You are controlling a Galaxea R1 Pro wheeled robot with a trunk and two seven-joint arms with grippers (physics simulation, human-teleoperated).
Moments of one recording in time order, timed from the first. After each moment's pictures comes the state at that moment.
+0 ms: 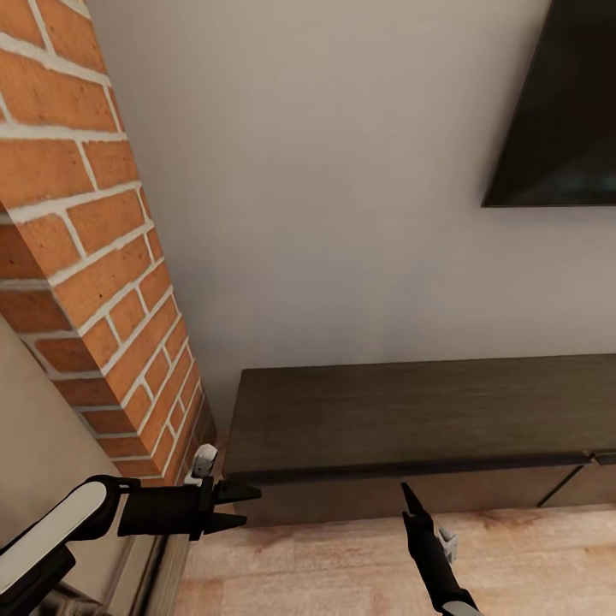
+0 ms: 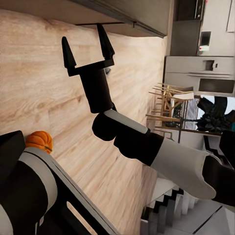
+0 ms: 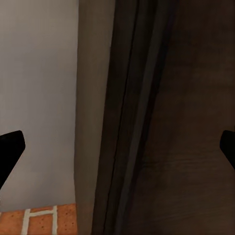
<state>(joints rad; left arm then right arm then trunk) -0.36 0.55 -0.49 -1.54 1.84 1.00 0.03 -0.51 -0.02 0.50 -0.06 -1.92 -0.07 0.97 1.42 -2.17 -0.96</state>
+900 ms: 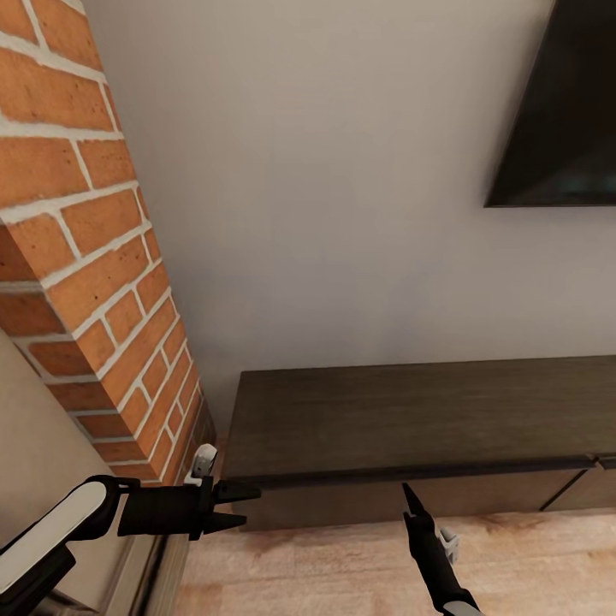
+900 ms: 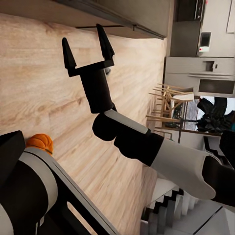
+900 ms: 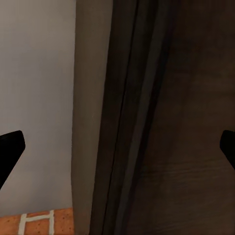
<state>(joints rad) -0.36 0.55 -0.49 -1.54 1.84 1.00 0.03 -0.51 -0.03 0.50 -0.06 -1.92 -0.07 0.96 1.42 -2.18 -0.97</state>
